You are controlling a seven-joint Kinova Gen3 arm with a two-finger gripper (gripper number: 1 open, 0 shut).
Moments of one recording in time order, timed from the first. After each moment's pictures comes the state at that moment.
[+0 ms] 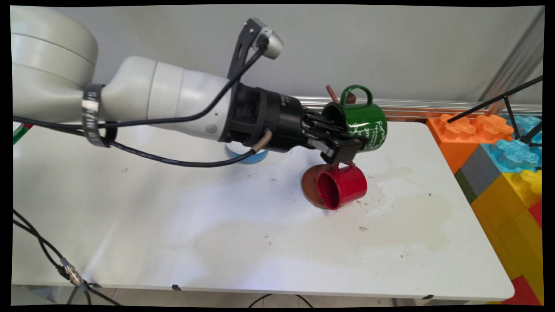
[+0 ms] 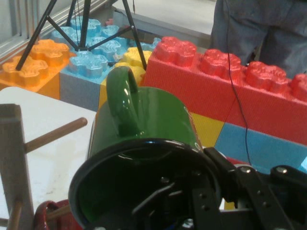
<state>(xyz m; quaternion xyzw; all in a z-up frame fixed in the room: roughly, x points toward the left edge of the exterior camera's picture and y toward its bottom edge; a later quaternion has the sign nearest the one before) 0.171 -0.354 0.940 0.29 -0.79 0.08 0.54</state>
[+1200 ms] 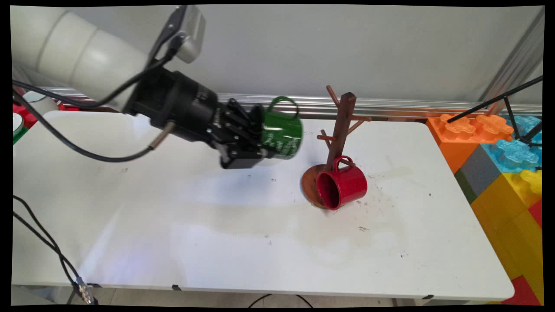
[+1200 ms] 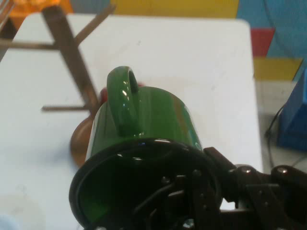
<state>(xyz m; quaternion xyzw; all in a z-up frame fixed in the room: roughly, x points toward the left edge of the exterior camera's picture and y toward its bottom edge) 0.265 -0.341 0.985 0.19 -0.90 0.11 0.39</state>
